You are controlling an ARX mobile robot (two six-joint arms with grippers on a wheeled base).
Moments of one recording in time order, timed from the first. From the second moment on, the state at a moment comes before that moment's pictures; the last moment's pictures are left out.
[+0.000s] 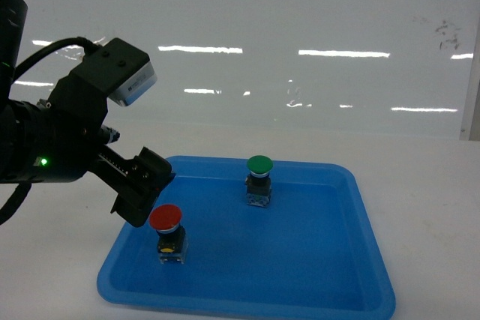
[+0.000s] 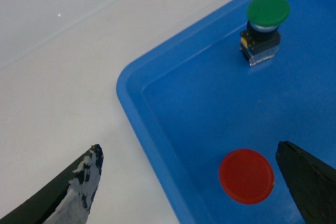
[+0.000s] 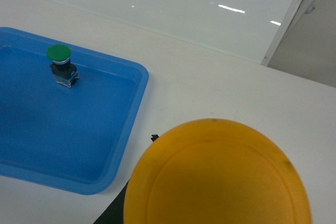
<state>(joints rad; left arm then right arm) -0.19 1.76 0.77 0.33 0.13 0.39 0.29 0.86 0.43 0.01 0.22 -0.08</state>
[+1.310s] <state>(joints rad) -0.24 2.05 0.86 0.39 0.08 0.34 0.29 0.86 0.43 0.01 0.22 -0.08</state>
